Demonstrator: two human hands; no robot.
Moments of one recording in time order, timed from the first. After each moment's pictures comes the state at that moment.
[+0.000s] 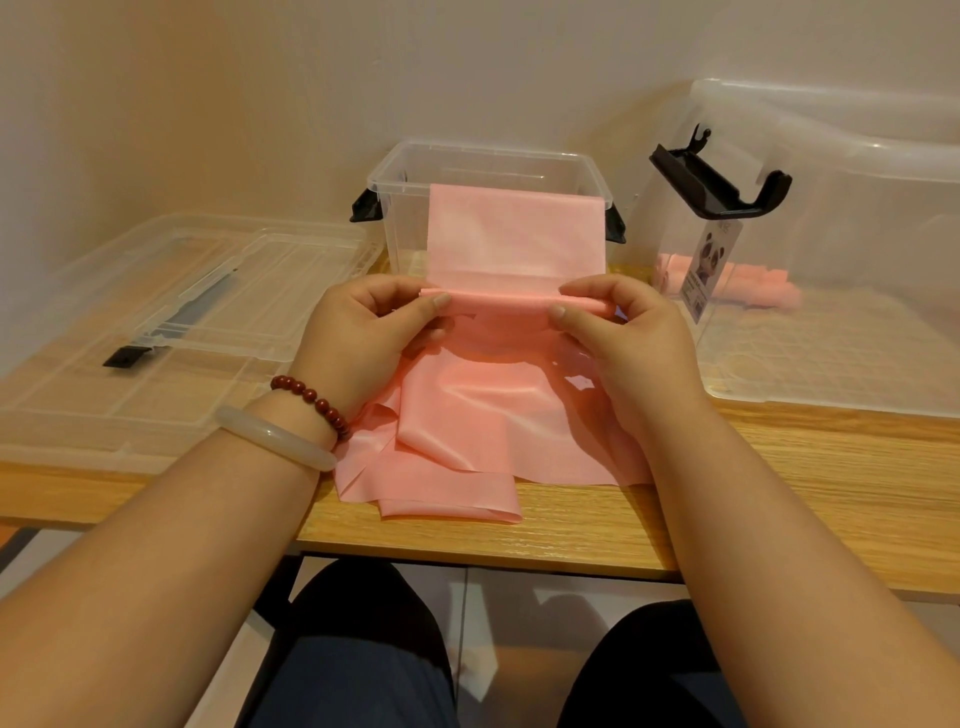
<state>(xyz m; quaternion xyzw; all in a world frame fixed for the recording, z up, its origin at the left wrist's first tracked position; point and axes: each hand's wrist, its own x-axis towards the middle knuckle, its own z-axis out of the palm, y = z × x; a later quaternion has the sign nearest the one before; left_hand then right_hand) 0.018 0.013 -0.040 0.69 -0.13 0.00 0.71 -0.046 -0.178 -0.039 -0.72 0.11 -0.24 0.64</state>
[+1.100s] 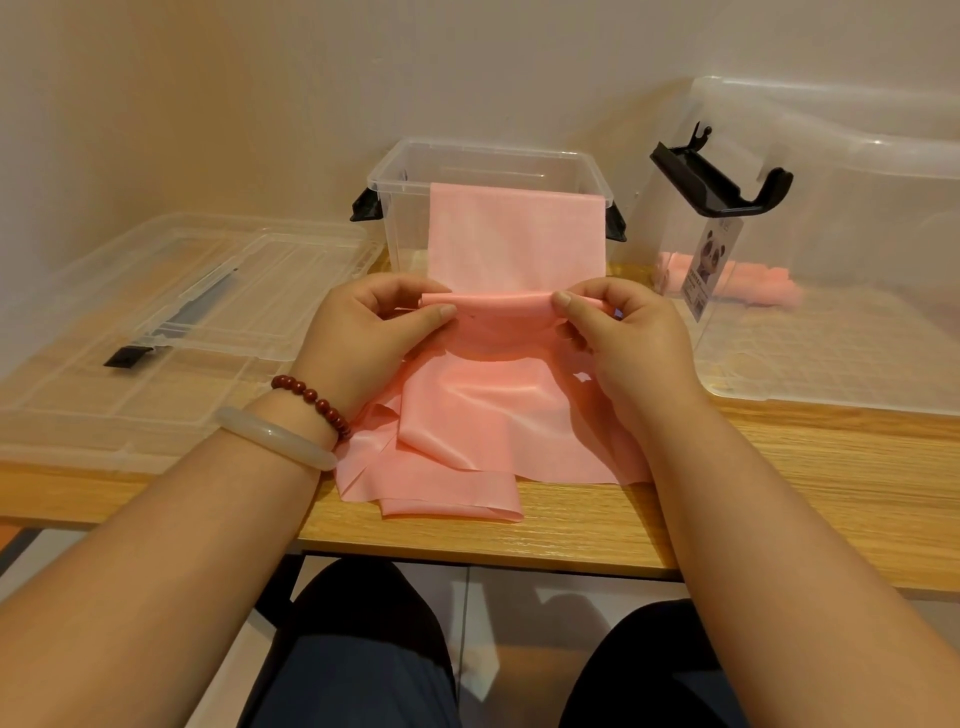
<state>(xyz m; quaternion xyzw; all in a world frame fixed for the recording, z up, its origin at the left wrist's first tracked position) 0.019 0.016 -0.041 0.71 -0.15 0.00 0.68 -0.041 -0.178 -0.038 -0.76 0.12 -0.25 0.59</state>
